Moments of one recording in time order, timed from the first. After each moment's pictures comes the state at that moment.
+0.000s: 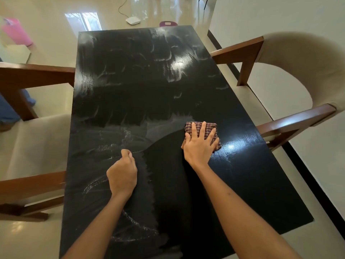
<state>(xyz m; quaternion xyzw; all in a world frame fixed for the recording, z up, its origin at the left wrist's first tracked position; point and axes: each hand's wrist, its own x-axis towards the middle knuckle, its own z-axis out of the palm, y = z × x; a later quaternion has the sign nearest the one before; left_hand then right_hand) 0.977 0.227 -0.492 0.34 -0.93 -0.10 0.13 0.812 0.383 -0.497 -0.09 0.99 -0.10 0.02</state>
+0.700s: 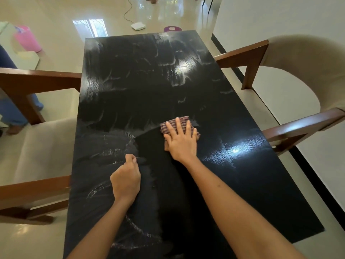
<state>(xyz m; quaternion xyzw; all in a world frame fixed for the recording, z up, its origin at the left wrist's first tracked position) 0.976 0.227 -0.494 0.34 -0.92 -0.11 0.15 0.802 0.331 -0.493 -0.27 0.96 -0.09 0.06</state>
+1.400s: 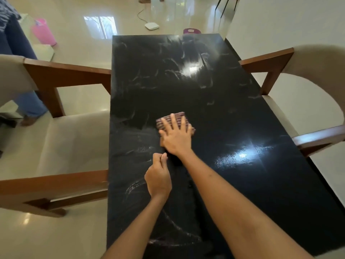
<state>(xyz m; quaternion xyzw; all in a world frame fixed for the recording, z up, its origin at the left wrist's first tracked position) 0.986 0.215 -0.486 0.39 -0.80 -0.37 0.25 0.848 0.210 -0.485 -0.31 0.94 -0.09 0.09</state>
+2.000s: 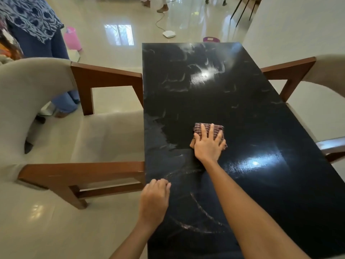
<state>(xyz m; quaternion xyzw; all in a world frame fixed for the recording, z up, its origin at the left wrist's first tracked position) 1.126 0.157 -0.505 0.21 -0.93 -0.15 0.25 0.894 0.217 -0.490 -0.13 0.98 -0.11 0.07</state>
